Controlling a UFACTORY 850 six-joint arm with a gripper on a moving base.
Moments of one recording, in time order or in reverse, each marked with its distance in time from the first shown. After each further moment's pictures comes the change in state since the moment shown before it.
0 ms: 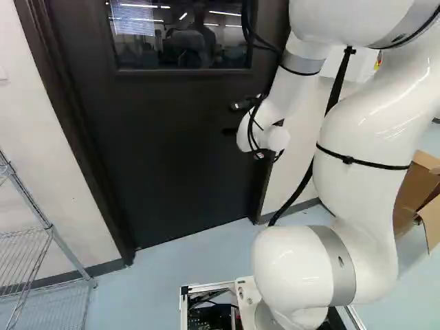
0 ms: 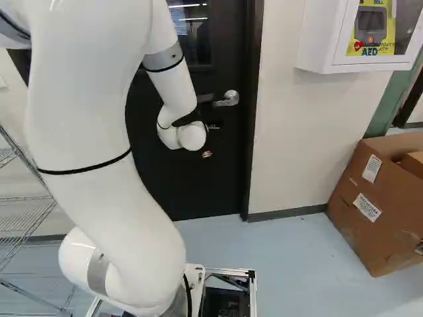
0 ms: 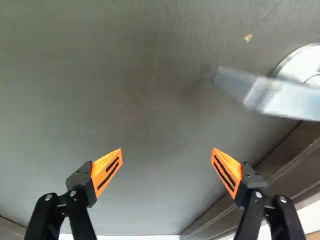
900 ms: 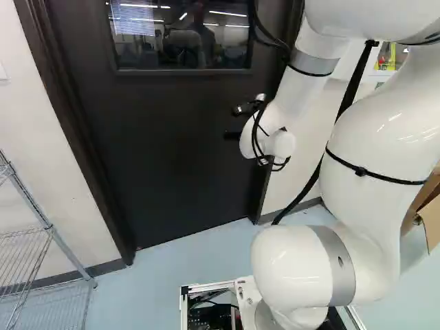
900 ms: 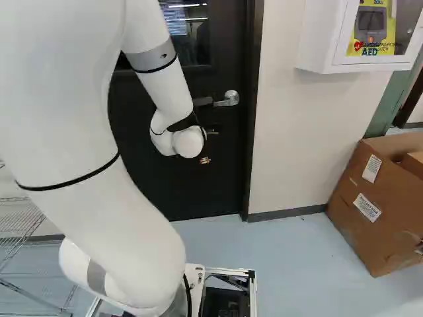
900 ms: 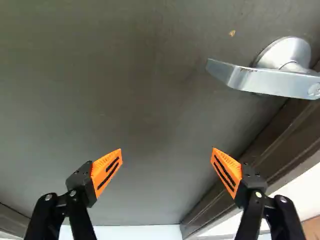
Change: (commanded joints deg) arm -0.9 7.0 6.5 0.0 0.0 0.0
